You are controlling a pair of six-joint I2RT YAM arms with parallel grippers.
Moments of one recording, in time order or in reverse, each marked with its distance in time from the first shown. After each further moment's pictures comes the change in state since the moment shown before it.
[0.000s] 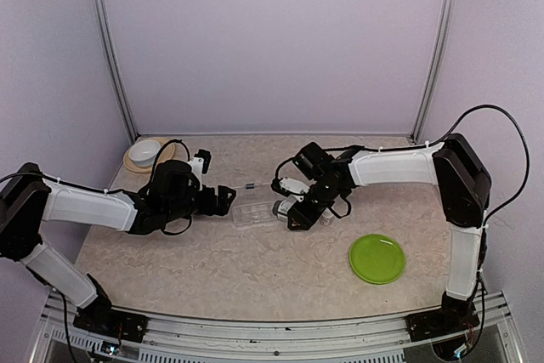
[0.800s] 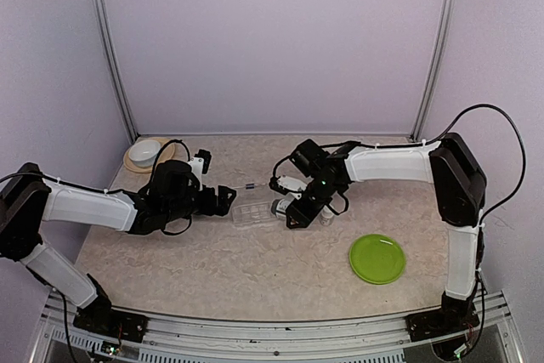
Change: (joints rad) left arm 0.000 0.000 0.000 0.000 0.004 0.000; right arm 0.000 0.033 0.074 -0.072 -0.004 -0.002
